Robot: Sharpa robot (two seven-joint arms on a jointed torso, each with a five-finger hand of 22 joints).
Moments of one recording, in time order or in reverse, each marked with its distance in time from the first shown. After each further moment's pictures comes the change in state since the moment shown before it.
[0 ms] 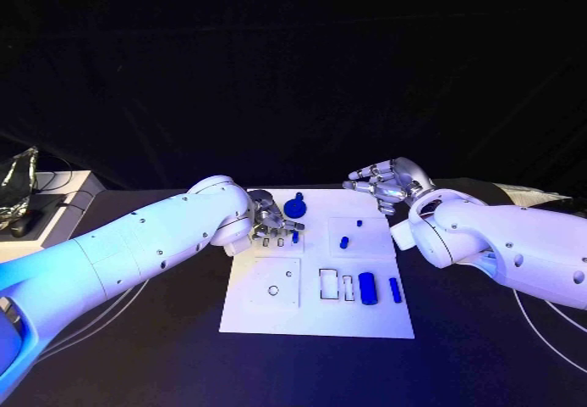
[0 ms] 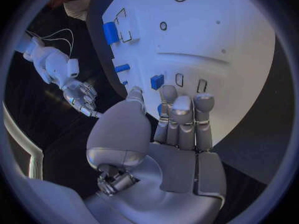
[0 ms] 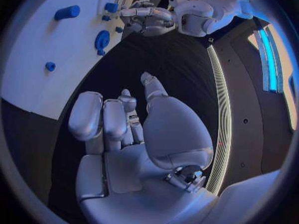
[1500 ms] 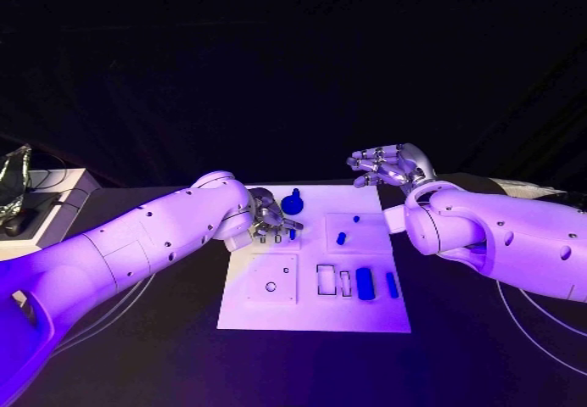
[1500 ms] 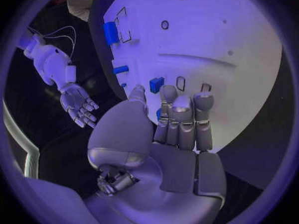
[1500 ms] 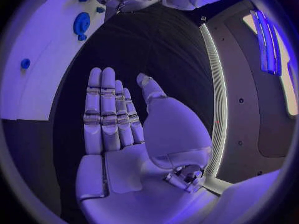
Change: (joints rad) left arm 0.000 0.056 -0.001 -0.093 0.028 0.053 0.022; left_hand 0.040 0.016 -0.007 -0.043 0.000 0.000 0.000 -0.010 0.012 -0.015 0.007 0.004 0.002 -0.015 0.007 -0.004 -0.017 0.000 -0.004 0.004 -0.027 0.017; right arm 0.000 0.030 0.000 -0.049 0.281 -0.077 0.236; right_hand -0.007 0.012 0.092 -0.055 0.017 0.045 0.009 -0.027 -0.027 0.126 0.048 -1.028 -0.981 -0.037 0.063 -1.132 -0.880 0.015 -0.170 0.074 -0.952 -1.120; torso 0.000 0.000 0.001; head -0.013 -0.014
